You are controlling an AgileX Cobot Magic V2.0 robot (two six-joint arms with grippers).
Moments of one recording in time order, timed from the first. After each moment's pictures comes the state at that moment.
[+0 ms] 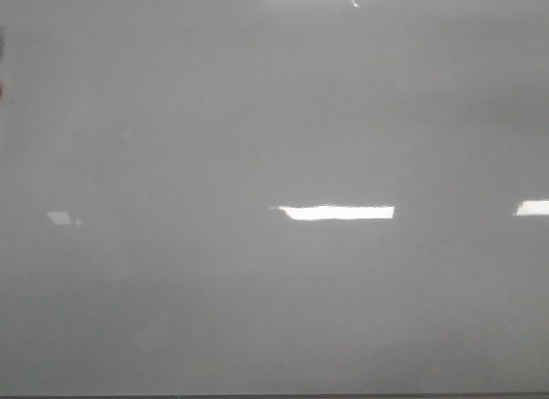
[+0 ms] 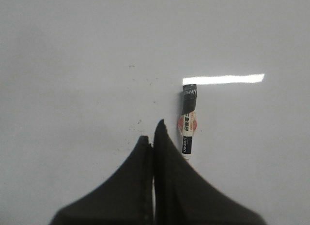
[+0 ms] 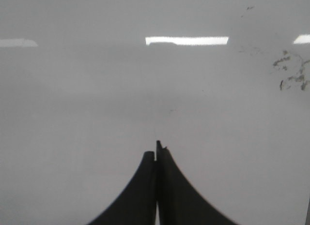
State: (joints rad) left arm 0.01 0.41 -0.72 0.04 0.63 0.02; right arm 0.00 0.51 -0.72 0.03 0.66 0.03
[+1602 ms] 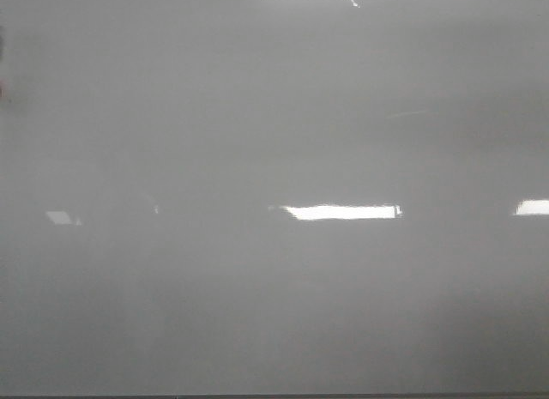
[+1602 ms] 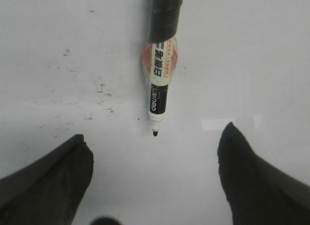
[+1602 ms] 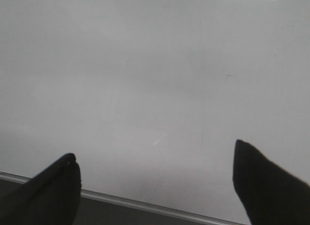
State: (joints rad) left arm -0.09 1.10 -0.82 0.03 0.52 -0.04; right arm 0.16 0.65 -0.72 0.05 0.69 0.01
